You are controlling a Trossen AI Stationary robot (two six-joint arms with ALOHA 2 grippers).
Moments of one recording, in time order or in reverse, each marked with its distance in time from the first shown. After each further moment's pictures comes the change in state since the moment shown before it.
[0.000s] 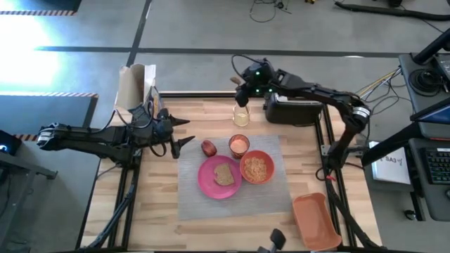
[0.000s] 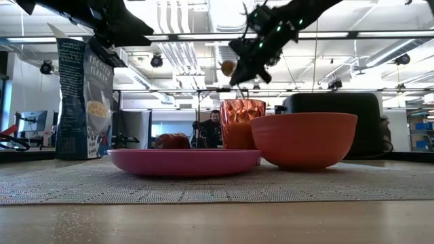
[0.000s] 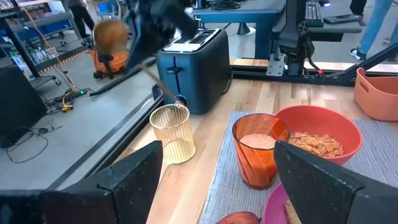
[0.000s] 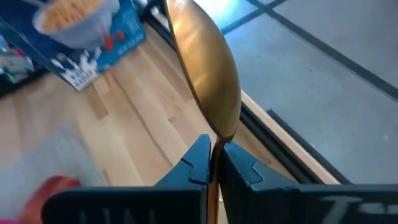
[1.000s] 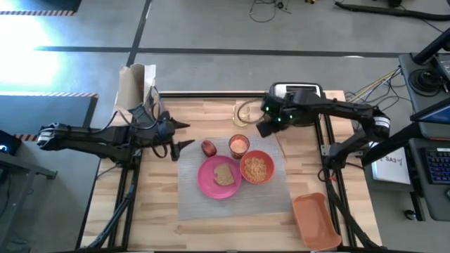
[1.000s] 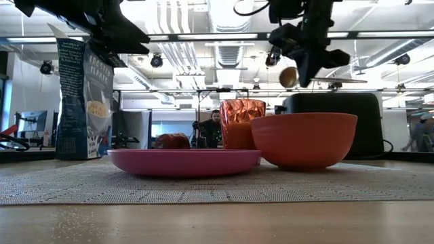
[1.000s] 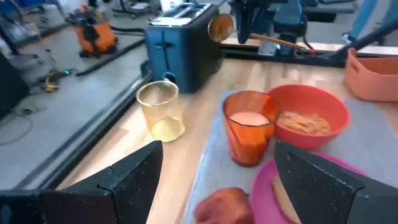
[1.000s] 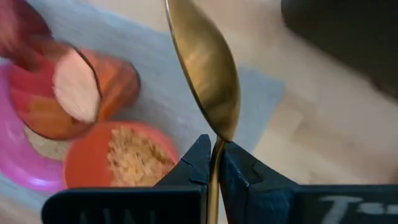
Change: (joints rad) left arm -0.001 0.008 0.000 -0.078 0.043 -0.053; right arm 0.245 -0.236 -0.112 -0.808 0.064 0.661
